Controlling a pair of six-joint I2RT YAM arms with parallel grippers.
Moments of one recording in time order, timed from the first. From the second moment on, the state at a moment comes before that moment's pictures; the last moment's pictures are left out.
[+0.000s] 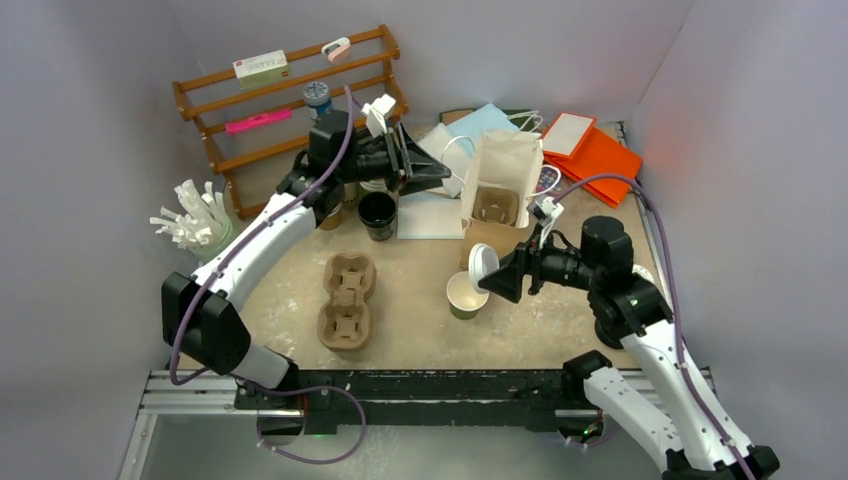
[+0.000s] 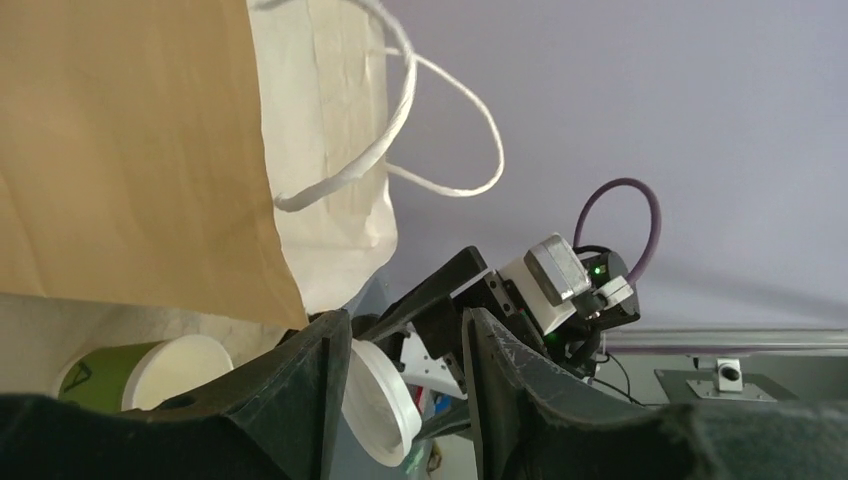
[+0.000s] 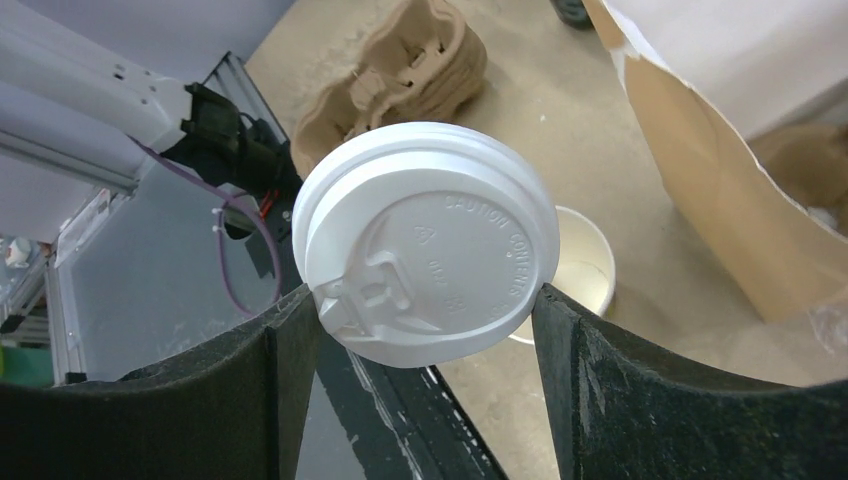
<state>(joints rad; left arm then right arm) -0.45 1.50 1.37 -0.05 0.78 -1.14 0.38 0.71 0.84 -0.54 -0.72 0.25</state>
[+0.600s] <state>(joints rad) -0.51 1.38 1.14 -0.24 0.63 -0.92 0.38 0.66 0.70 -0.62 -0.46 0.43</state>
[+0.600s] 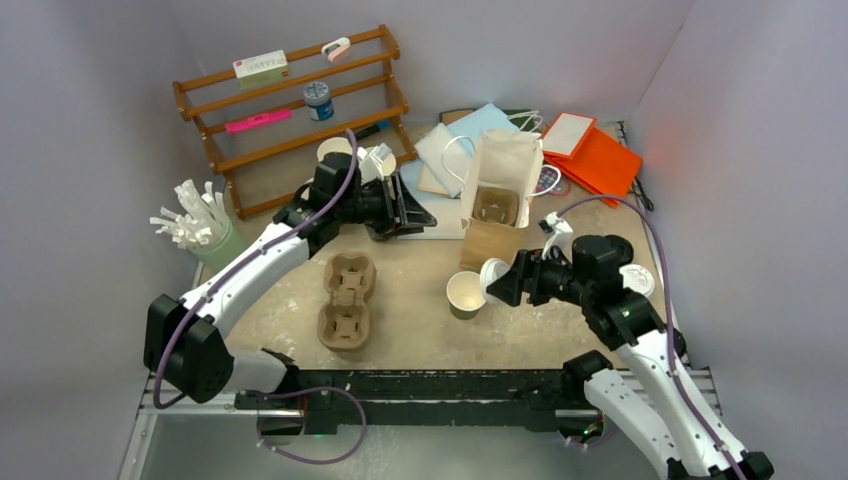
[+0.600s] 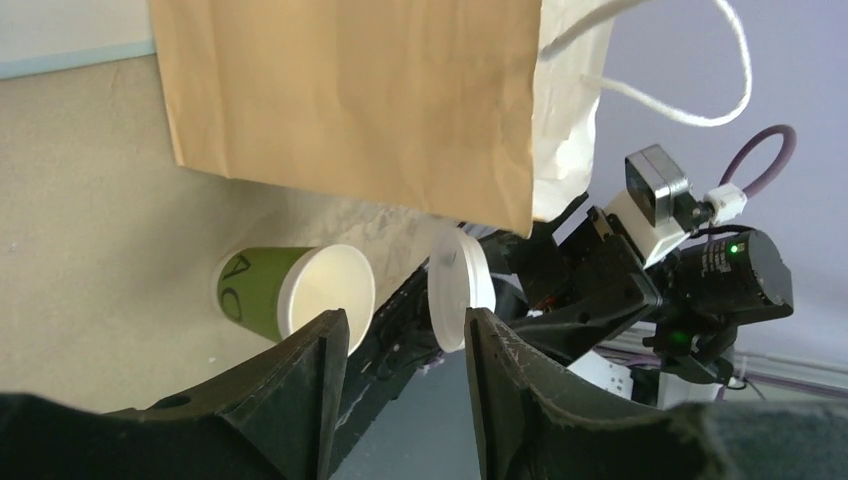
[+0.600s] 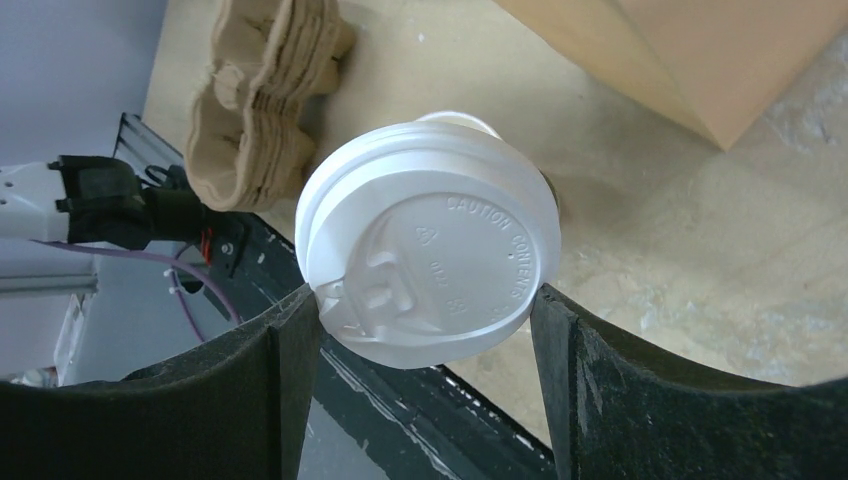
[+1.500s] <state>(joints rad) -0.69 1.71 1.05 0.08 0.52 -0.77 0.40 0.63 0.61 -0.64 -0.32 0.65</state>
